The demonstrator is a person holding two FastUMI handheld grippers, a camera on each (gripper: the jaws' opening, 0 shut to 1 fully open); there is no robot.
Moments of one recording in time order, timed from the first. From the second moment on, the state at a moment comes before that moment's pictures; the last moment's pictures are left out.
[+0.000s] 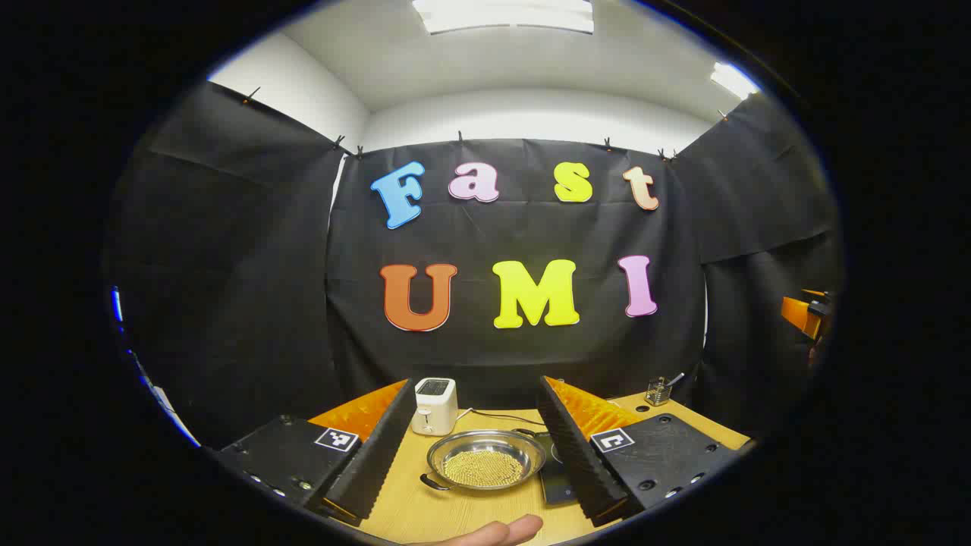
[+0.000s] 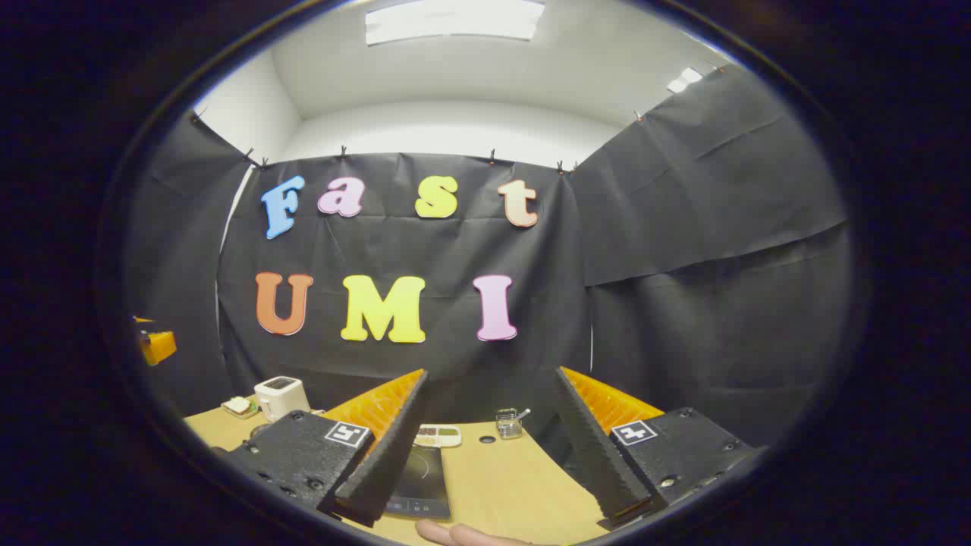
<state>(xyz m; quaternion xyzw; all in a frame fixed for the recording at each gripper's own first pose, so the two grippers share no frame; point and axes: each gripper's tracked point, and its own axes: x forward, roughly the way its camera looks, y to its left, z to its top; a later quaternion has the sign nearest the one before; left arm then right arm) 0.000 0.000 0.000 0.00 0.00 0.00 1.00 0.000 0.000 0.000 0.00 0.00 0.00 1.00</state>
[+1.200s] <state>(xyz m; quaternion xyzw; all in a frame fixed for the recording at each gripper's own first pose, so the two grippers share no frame) 0.032 -0.001 -0.081 0.00 0.09 -0.04 1.00 0.011 0.015 -0.016 -0.01 0.00 0.03 1.00</state>
